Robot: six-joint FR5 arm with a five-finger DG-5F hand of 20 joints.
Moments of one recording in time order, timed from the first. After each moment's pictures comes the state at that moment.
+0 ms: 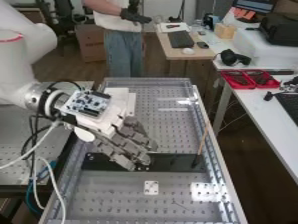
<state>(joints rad) 1.44 -1.82 -2.04 -2.60 -1.40 -0.59</state>
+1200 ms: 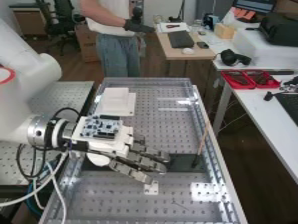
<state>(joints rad) 1.25 -2.00 -1.96 -2.47 -1.80 -0.71</state>
